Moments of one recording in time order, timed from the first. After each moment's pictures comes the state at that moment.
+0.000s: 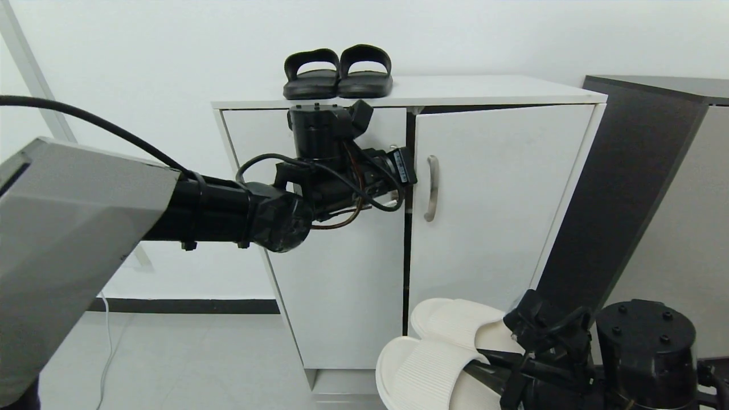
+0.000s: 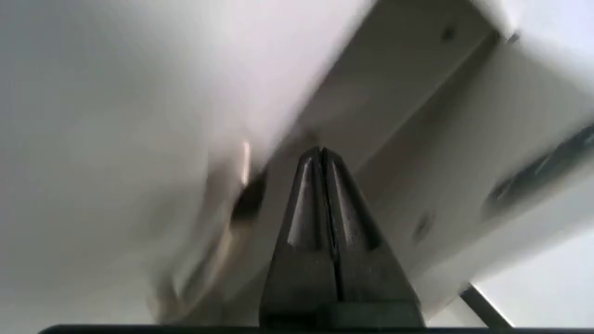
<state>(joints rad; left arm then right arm) -0.58 2.06 -1.51 -0.56 -0.31 -0.45 0.84 1.63 -0.35 -0.90 0.01 0.01</state>
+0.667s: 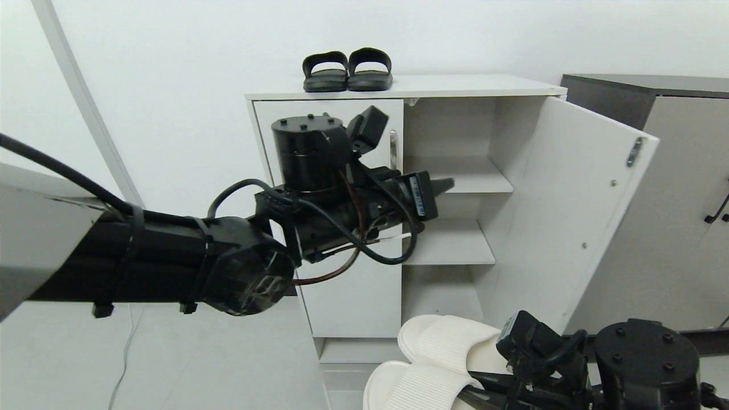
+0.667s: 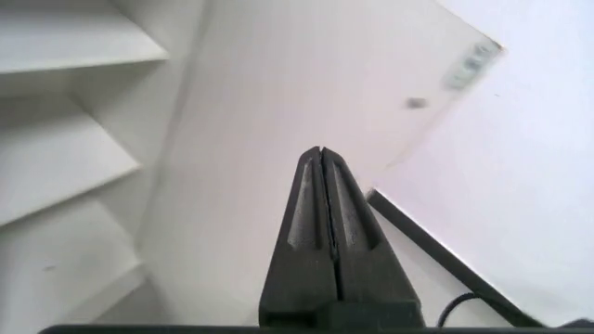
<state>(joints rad) -0.65 1.89 -1.20 -0.74 -0.31 -0.45 0.91 1.62 -0.33 -0.90 0.01 0.01</state>
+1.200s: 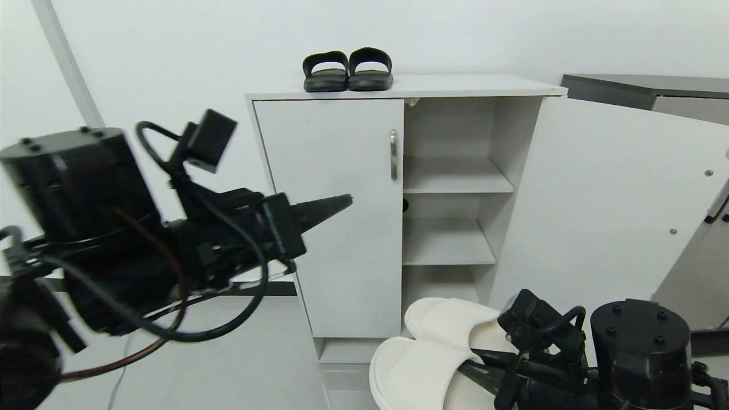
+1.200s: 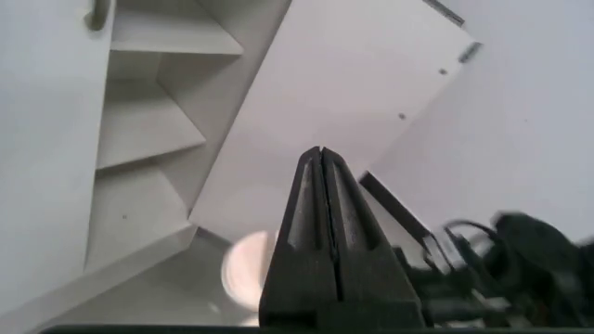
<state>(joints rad) -0.55 1.42 -0.71 -0.75 -0.31 -0.44 0.84 1.64 -0.37 -0.90 0.01 0.02</state>
